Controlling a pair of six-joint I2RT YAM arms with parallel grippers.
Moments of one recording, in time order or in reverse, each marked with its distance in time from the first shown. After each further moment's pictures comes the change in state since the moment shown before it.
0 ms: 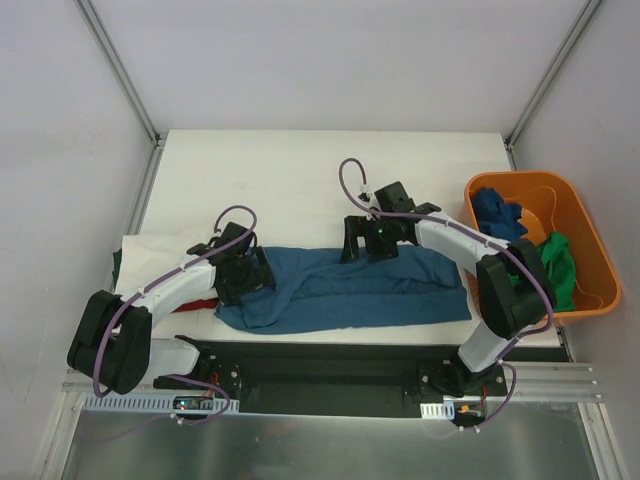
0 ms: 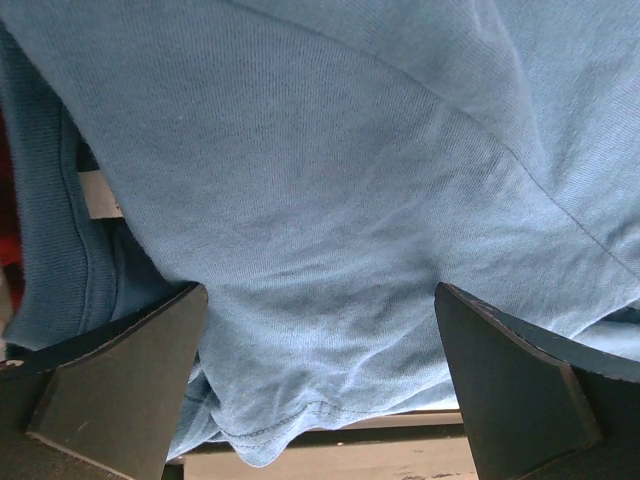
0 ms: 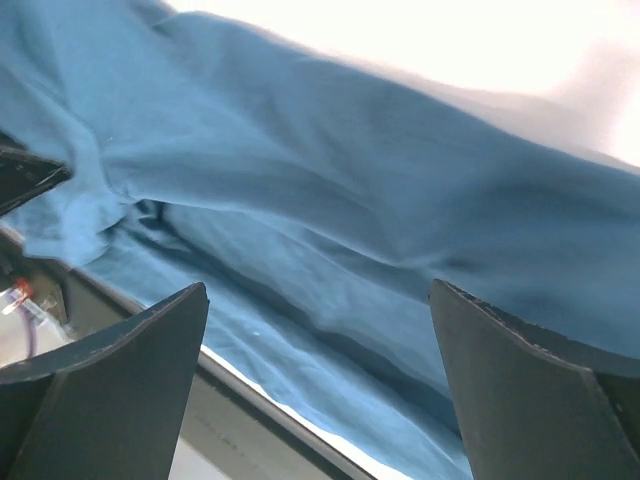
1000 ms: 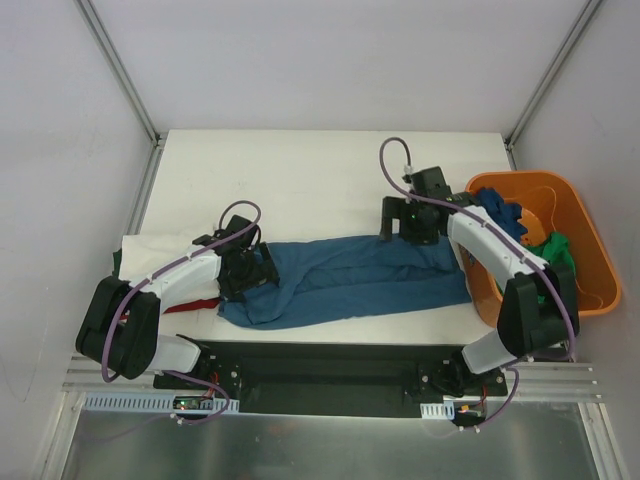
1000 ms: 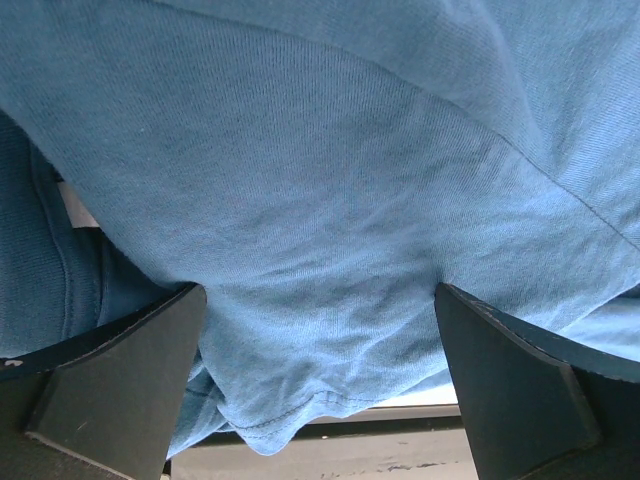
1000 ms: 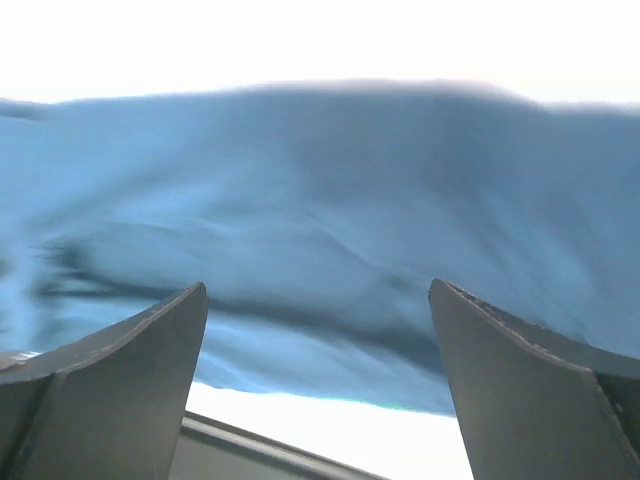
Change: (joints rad) left arm 0.000 0.079 0.067 -0.021 0.035 0.001; right arm -0.173 -0.190 0.023 -0.206 0.314 -0.021
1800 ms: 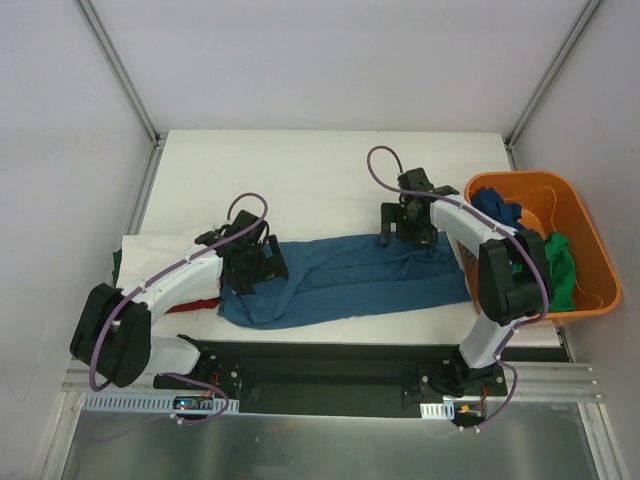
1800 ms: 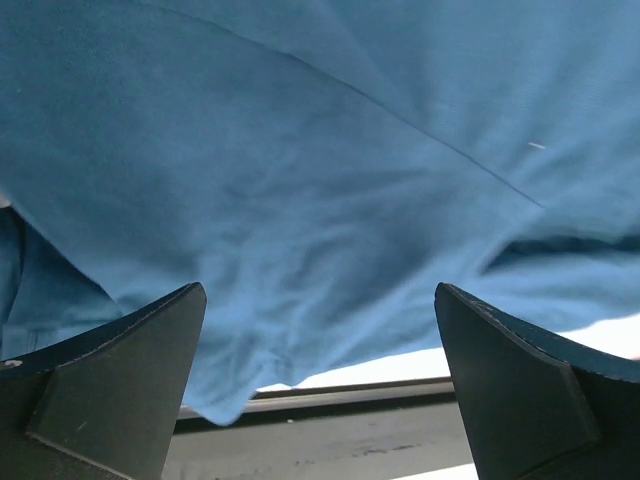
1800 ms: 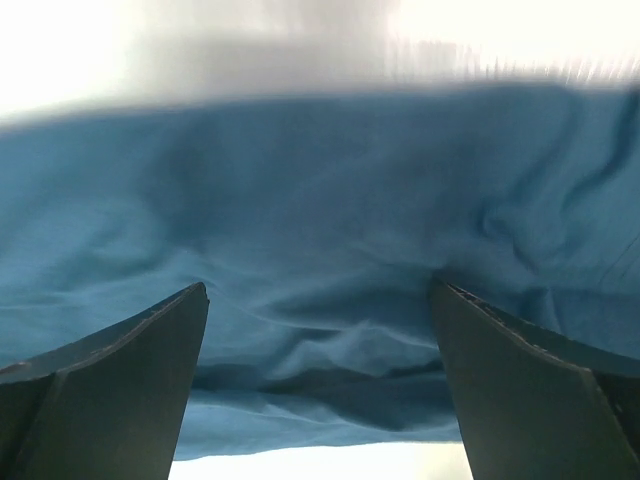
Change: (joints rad) left arm -0.087 -0.062 0.075 -0.031 -0.007 -0.034; right arm 0.000 0.239 0.112 -0.008 0.127 -0.015
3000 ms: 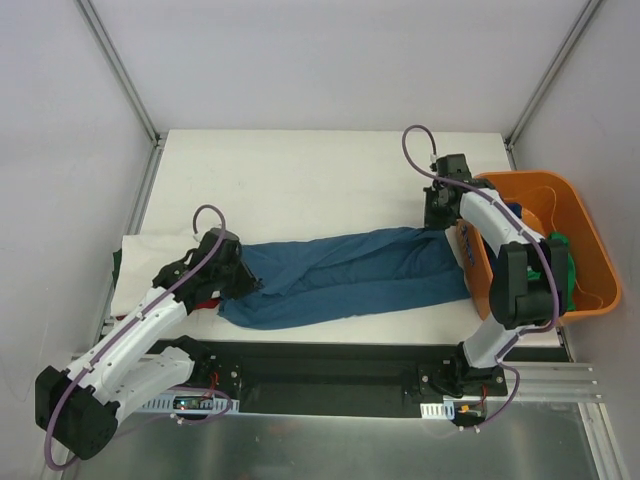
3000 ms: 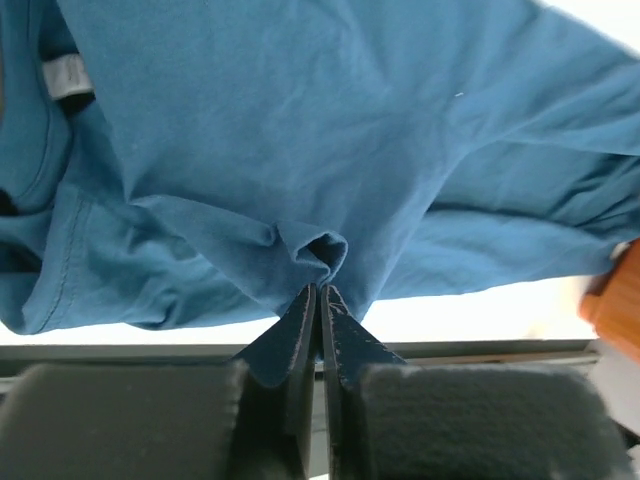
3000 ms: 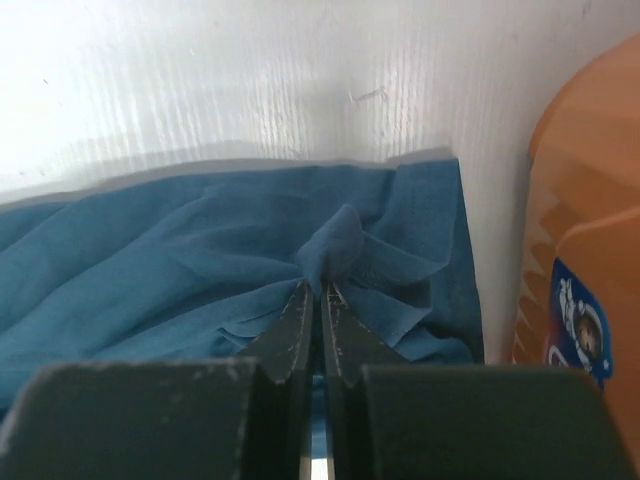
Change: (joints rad) left arm -0.001 -0.421 -0.104 -0.087 -0.047 -0.177; right arm -0.198 -0.051 0.032 0.028 -0.011 -0.149
